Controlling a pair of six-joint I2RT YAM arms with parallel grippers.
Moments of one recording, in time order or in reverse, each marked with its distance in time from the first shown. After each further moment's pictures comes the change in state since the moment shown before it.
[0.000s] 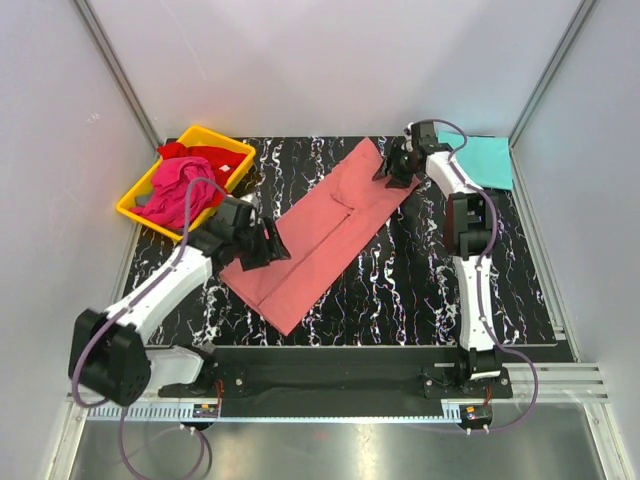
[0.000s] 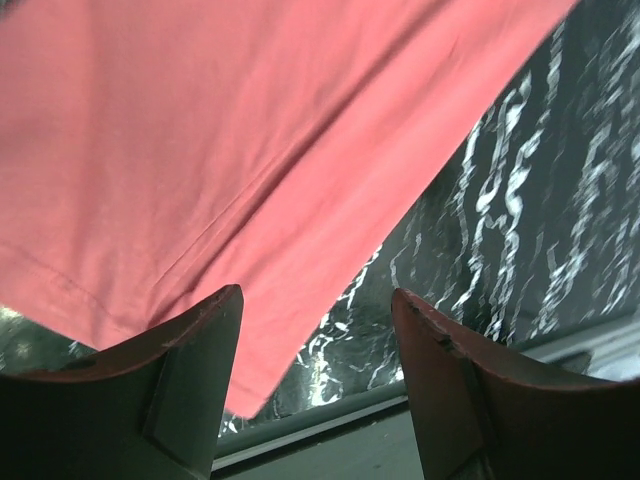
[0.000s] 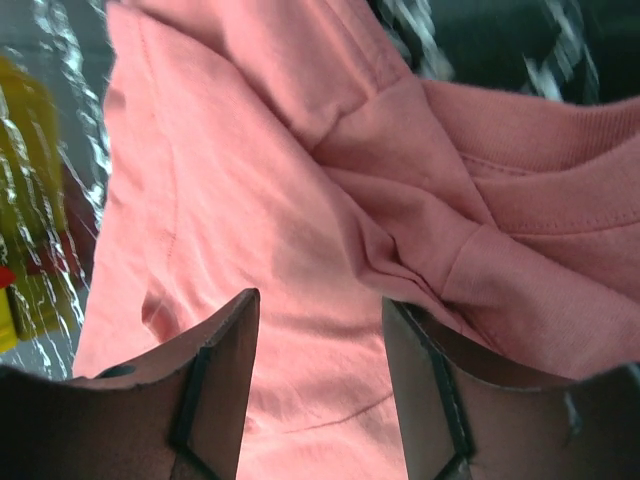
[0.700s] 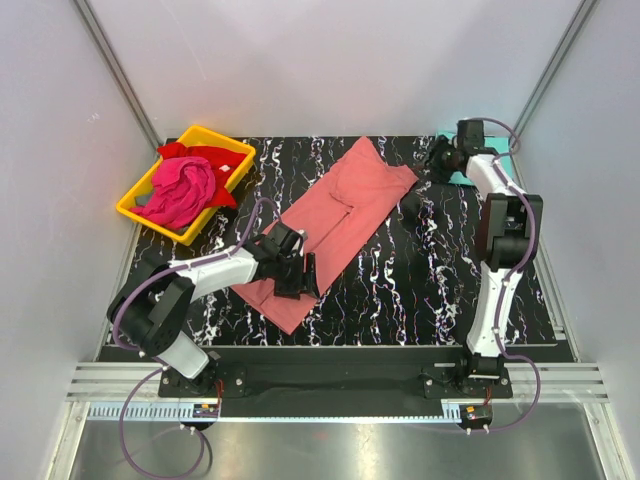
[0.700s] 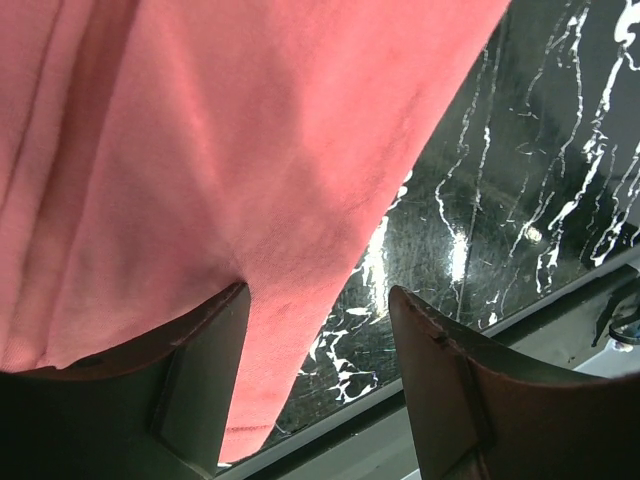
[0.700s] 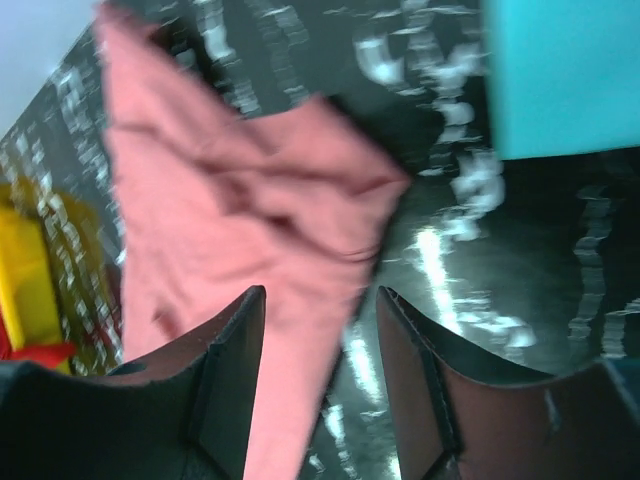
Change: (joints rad) left arm -0.232 0.353 -0.085 0.199 0.123 0.063; right arm -0.145 -0.277 -0.293 0.148 0.060 0.093
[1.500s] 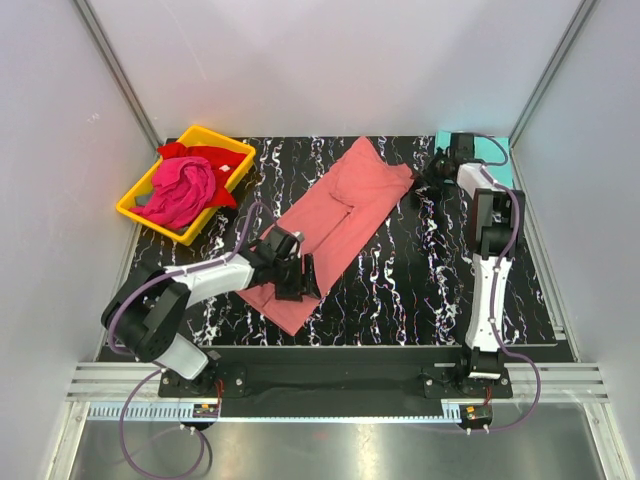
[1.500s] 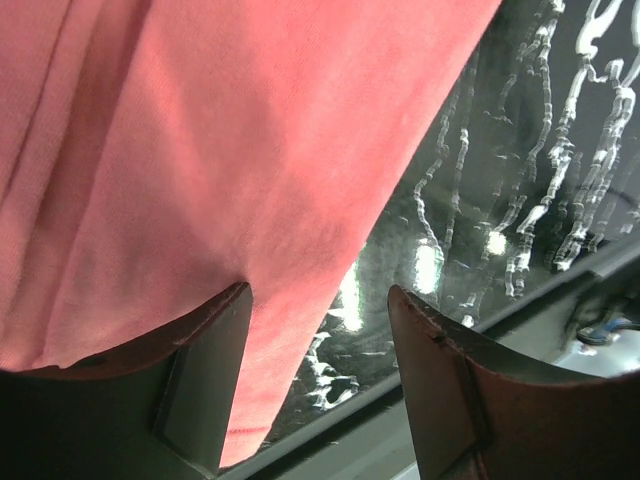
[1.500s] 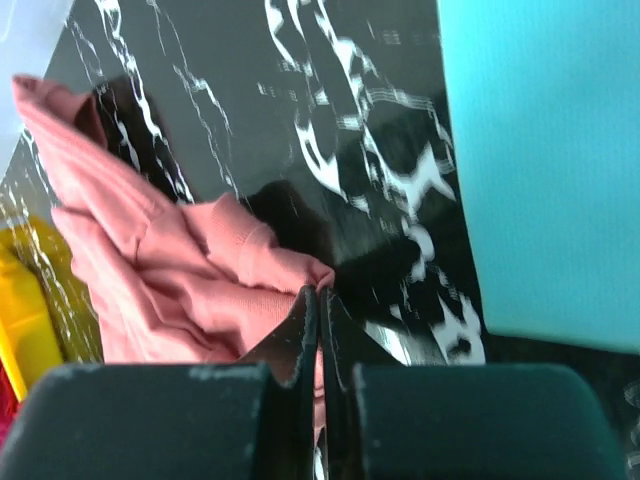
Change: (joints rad) left arm -0.004 -0.037 -0.064 0.084 0.014 -0.071; right arm -0.029 0.243 0.091 0.154 -0.029 0.099
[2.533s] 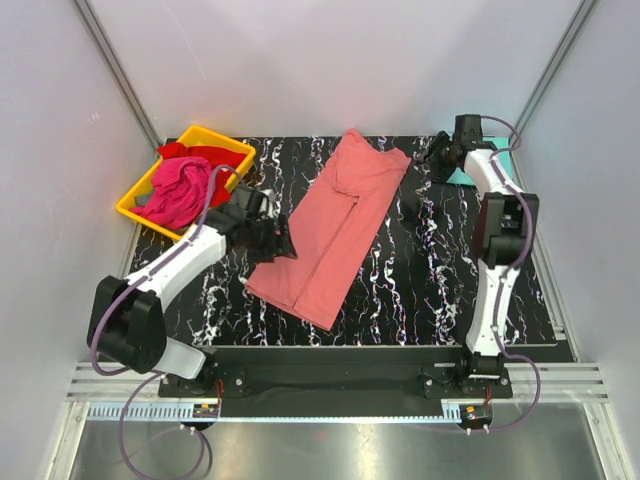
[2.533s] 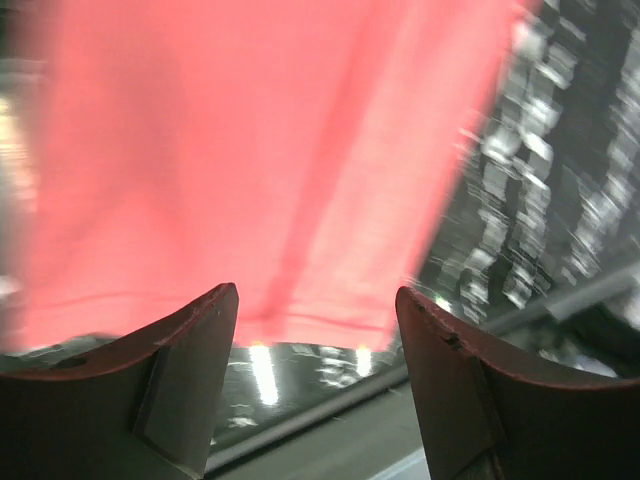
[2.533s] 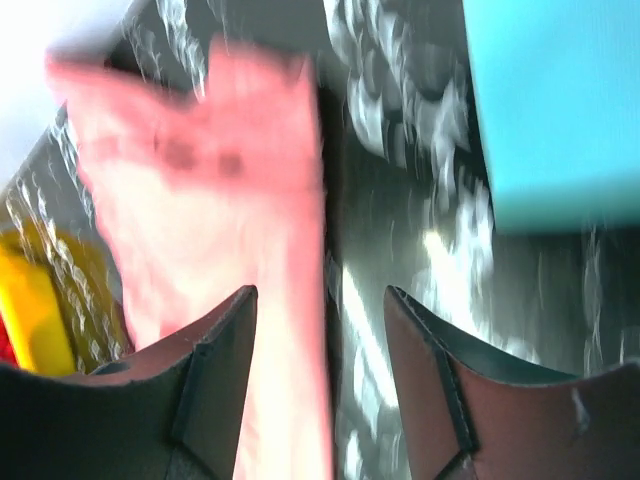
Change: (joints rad) left arm 0.182 -0.084 0.294 -0.320 -0.026 0.145; right arm 0.010 -0.081 0.128 -0.221 0.080 -0.032
